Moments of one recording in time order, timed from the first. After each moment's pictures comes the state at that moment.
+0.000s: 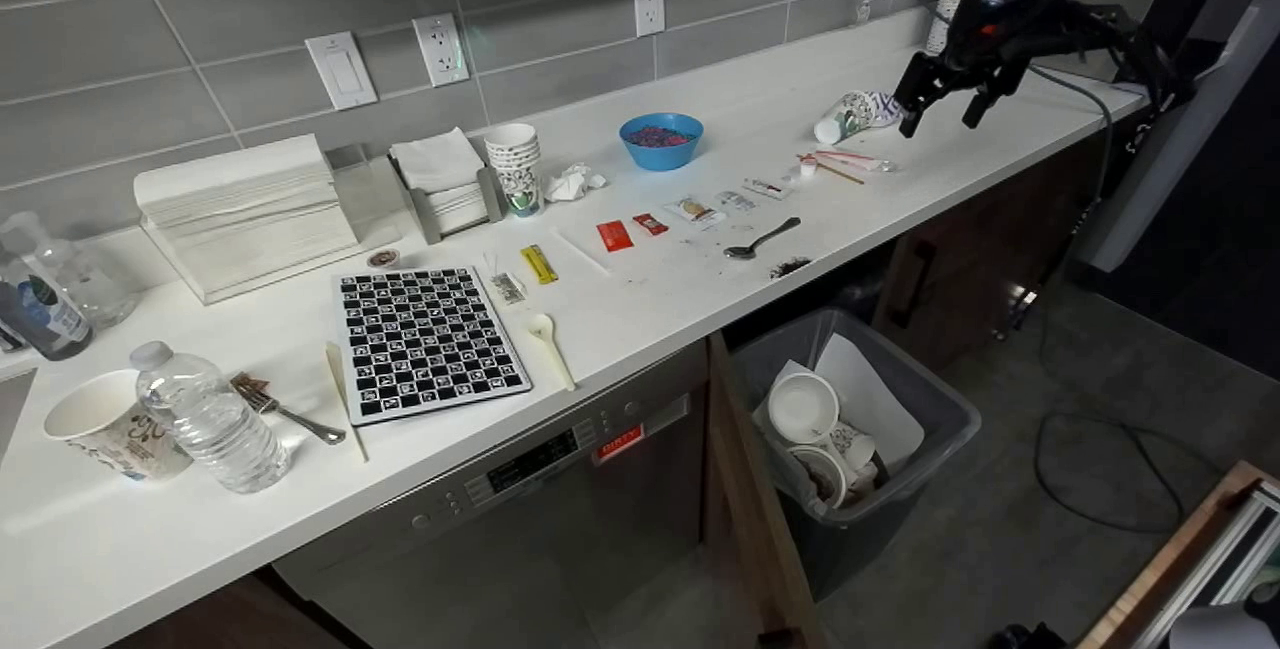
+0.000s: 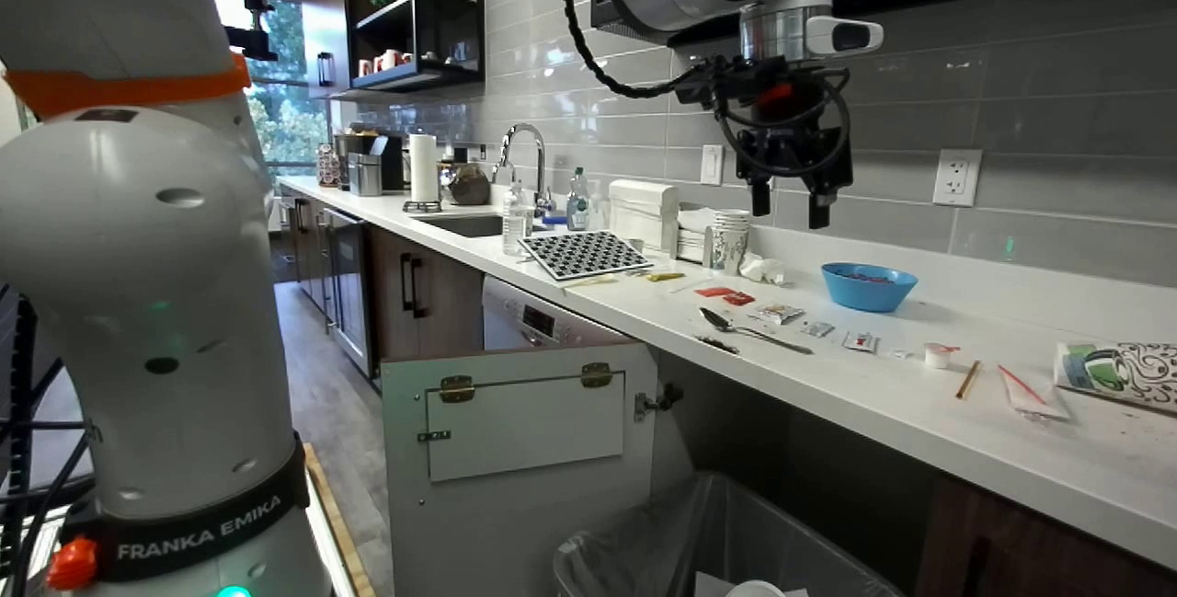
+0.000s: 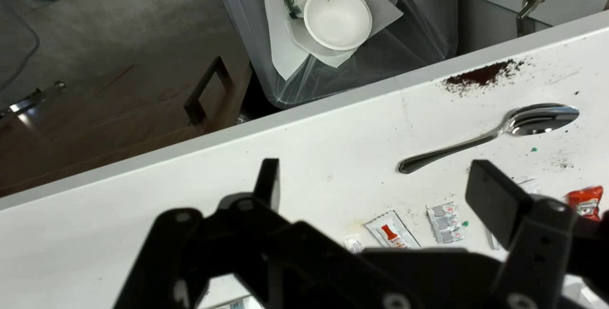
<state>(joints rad) -0.15 -0.14 -0.10 -2.18 -0.03 2.24 0.07</state>
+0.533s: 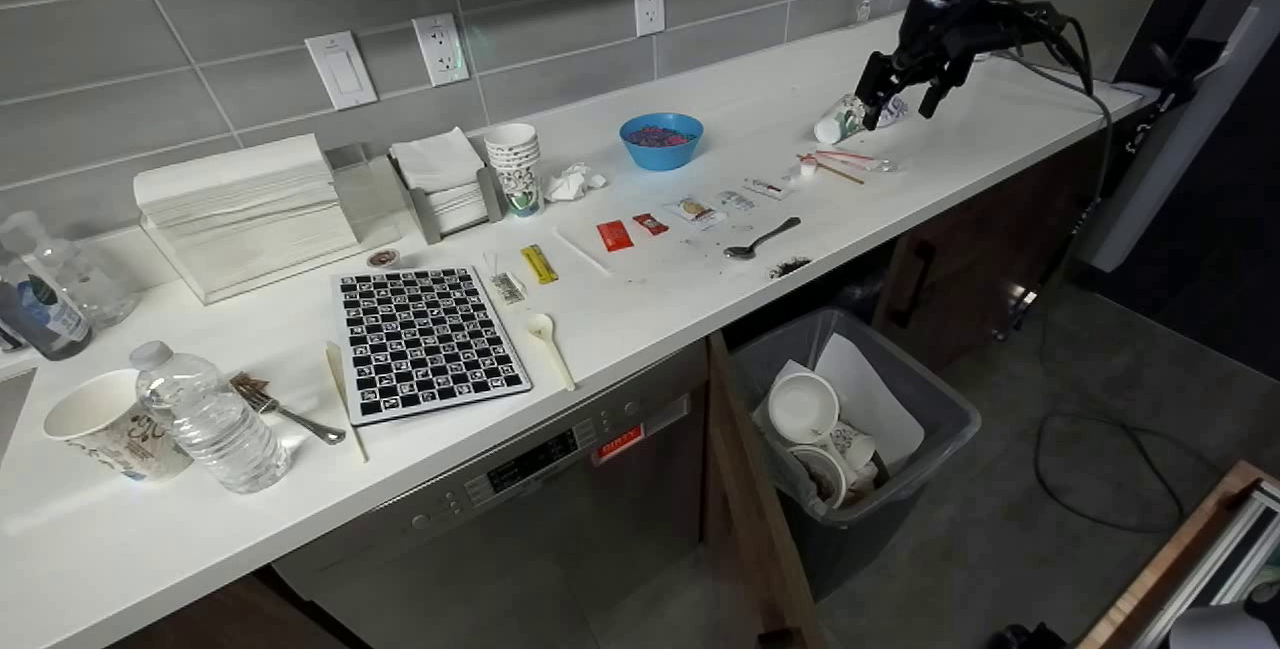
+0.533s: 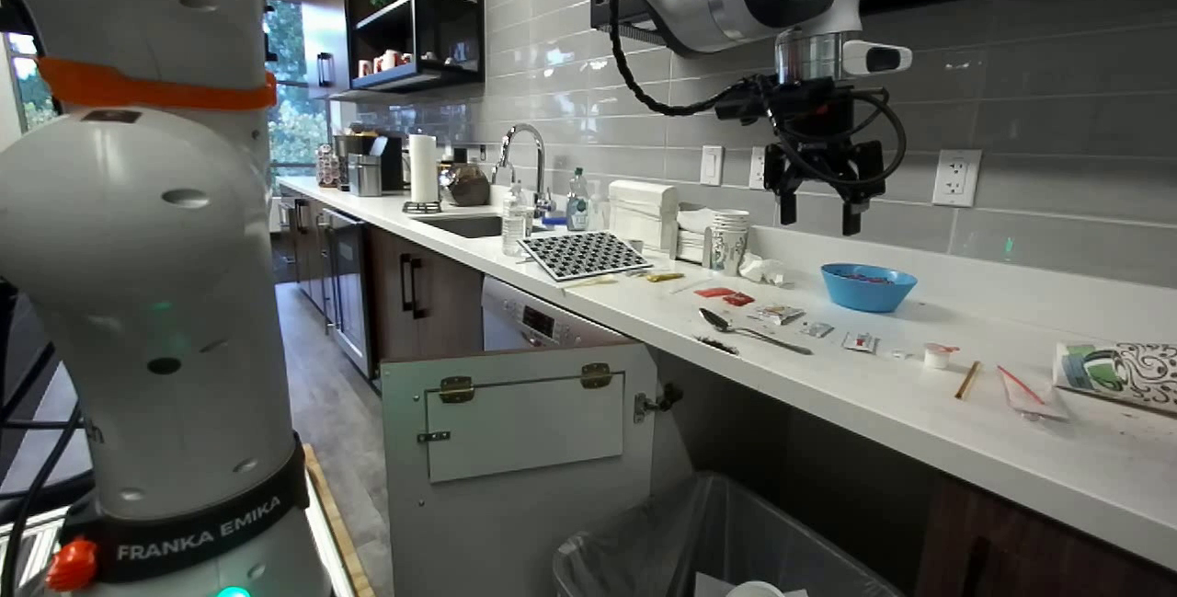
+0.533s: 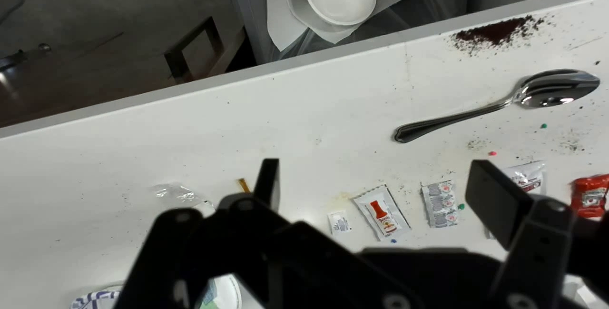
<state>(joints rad) -0.13 0.05 -0.10 -1.99 -0.02 2.23 0.00</state>
